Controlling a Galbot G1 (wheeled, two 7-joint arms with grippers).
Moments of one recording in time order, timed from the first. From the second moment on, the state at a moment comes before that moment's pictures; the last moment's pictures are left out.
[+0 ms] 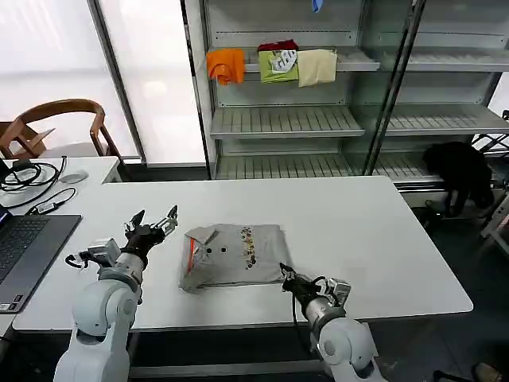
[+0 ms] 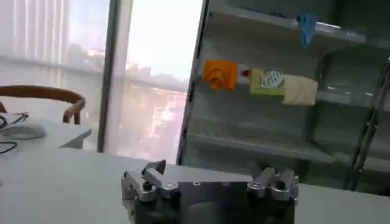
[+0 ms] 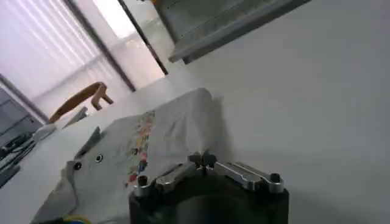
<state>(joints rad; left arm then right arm) 1.04 -1.36 -0.60 -1.98 -0.44 0.58 -0.09 -1.18 1.45 0.30 1.93 0.67 -0.58 0.21</state>
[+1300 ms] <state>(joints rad) 1.25 -1.29 -0.77 -2.02 -0.43 0.48 0.15 -1.24 1.34 0.54 2.01 -0.03 -0.53 0.03</state>
